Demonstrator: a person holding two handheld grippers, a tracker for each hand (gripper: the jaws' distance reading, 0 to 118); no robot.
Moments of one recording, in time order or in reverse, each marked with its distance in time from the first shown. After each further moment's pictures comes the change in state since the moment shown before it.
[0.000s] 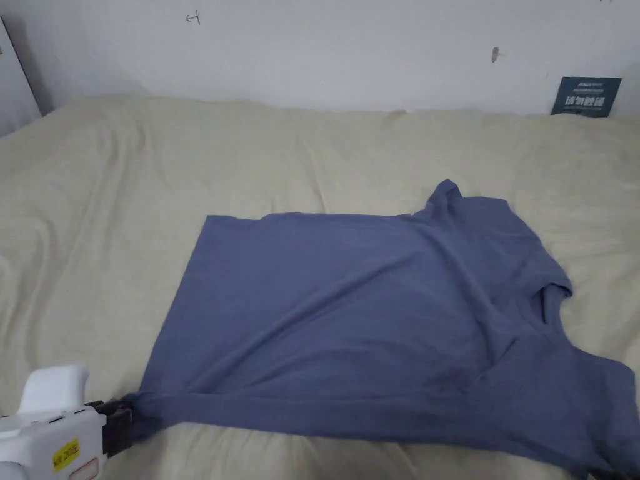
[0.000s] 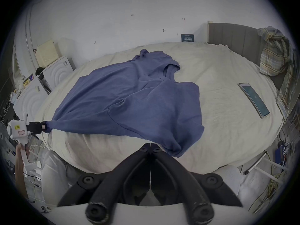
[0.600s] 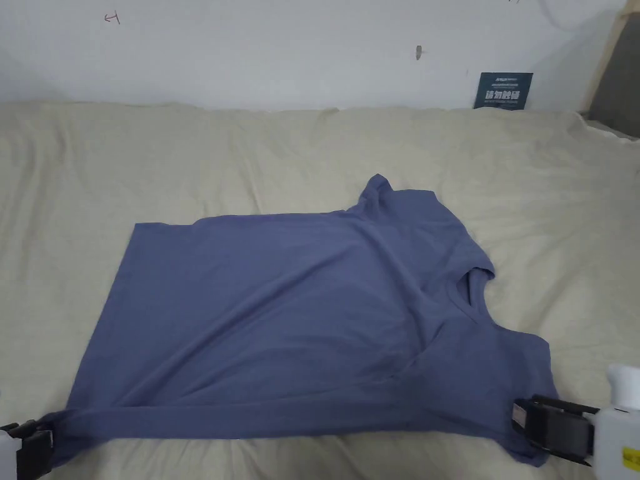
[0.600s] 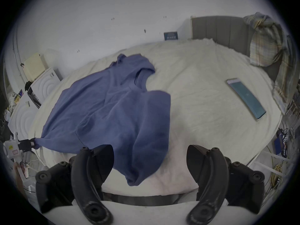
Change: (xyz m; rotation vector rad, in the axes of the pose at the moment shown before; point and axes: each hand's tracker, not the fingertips) left arm 0.011 0.006 0.013 -0.008 0.027 -0.047; right arm 0.053 0.035 -0.039 -0.046 -0.053 -0.119
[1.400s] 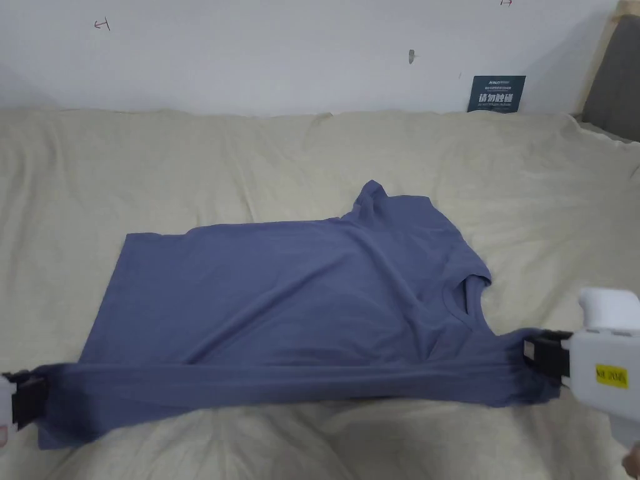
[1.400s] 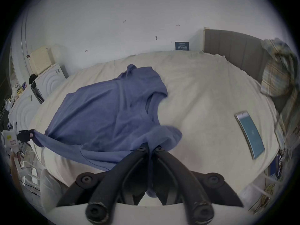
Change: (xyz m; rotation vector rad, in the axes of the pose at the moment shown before) left arm 0.013 0.073 -0.009 0.054 0.013 -0.043; right arm -0.032 0.085 0.003 0.093 0.008 0.131
